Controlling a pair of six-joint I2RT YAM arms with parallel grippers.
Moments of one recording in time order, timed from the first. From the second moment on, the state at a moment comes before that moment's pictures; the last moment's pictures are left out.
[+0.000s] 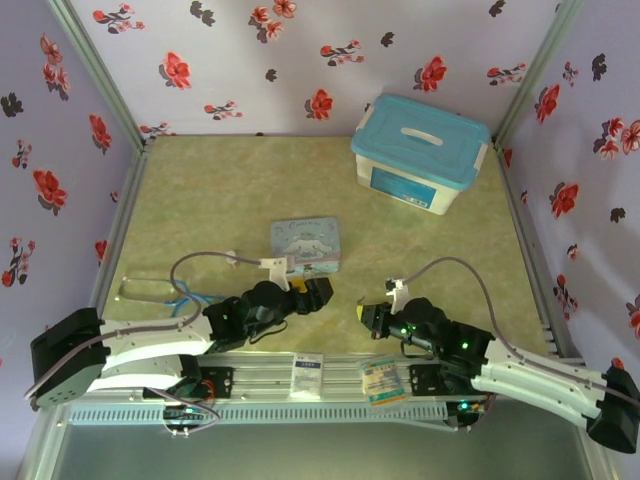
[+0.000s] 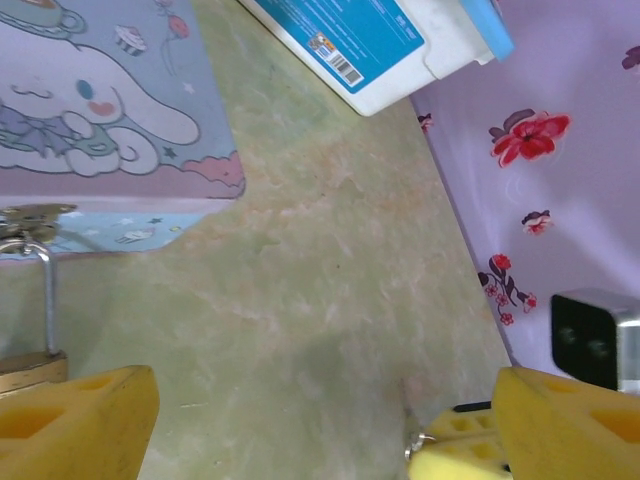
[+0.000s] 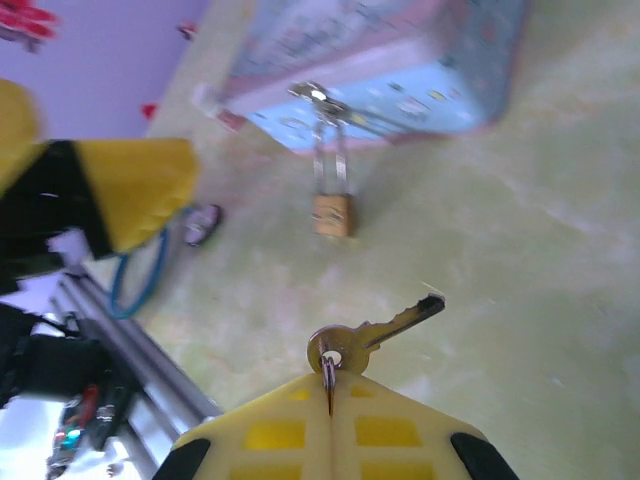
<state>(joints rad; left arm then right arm) -1.20 1.13 0.41 0.38 -0.30 -1.00 1.07 0.46 0.16 -0.12 0.05 0.83</state>
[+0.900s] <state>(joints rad) -1.24 1.29 0.56 0.32 -0.20 -1.03 1.09 0.72 0.39 -0.14 -0.04 0.41</state>
